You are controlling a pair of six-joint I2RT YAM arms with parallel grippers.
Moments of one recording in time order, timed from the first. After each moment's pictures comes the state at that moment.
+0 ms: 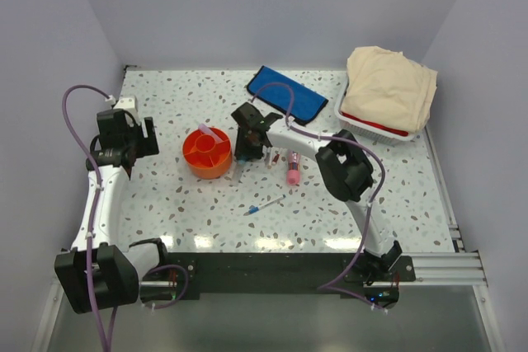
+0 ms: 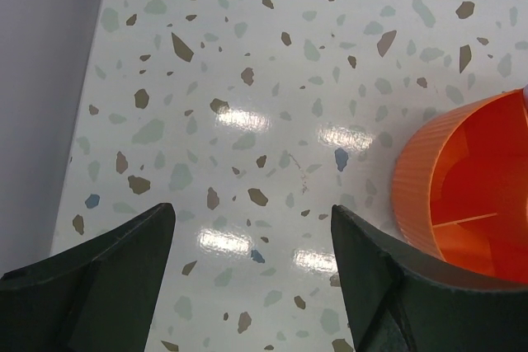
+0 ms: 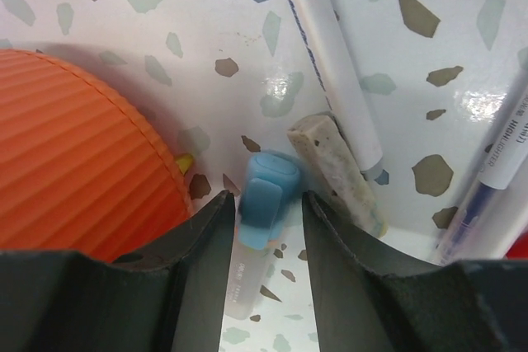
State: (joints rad) left arm 0.20 1.09 0.89 -0.50 -0.04 0.01; right arm 0.79 2.26 1.78 -0.60 0.06 0.86
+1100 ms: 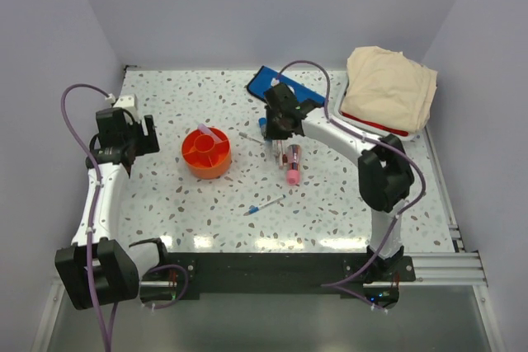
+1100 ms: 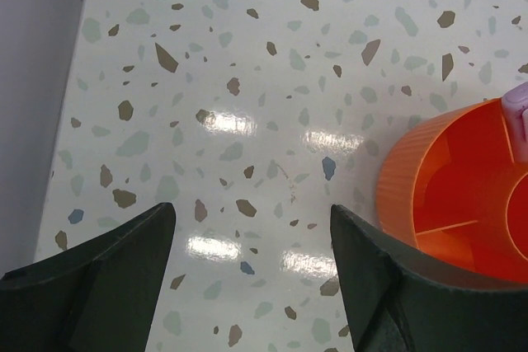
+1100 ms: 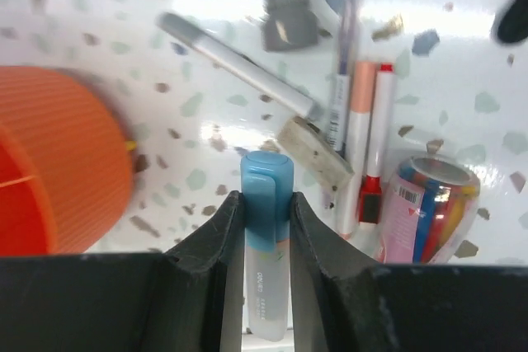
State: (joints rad) left arm 0.21 1.11 0.89 -0.47 0.01 0.00; right arm 0.66 1.98 1.61 -0.61 0.12 0.64
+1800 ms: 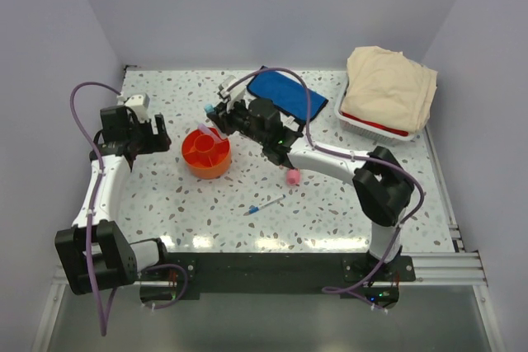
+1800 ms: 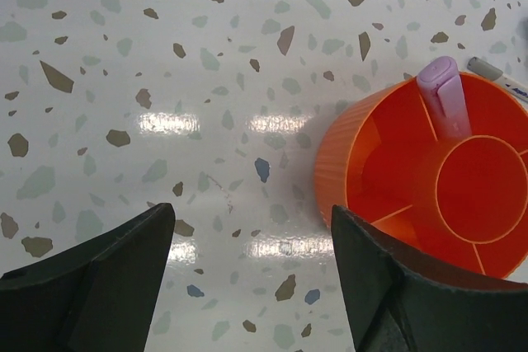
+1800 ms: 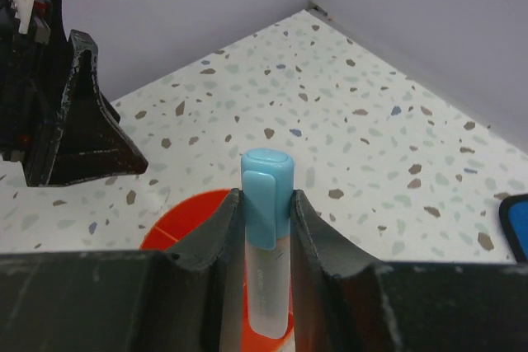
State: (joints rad) left arm 0.21 1.21 0.89 -0.42 0.24 0.01; right arm 0.87 1.87 1.39 0.43 -0.02 0.04
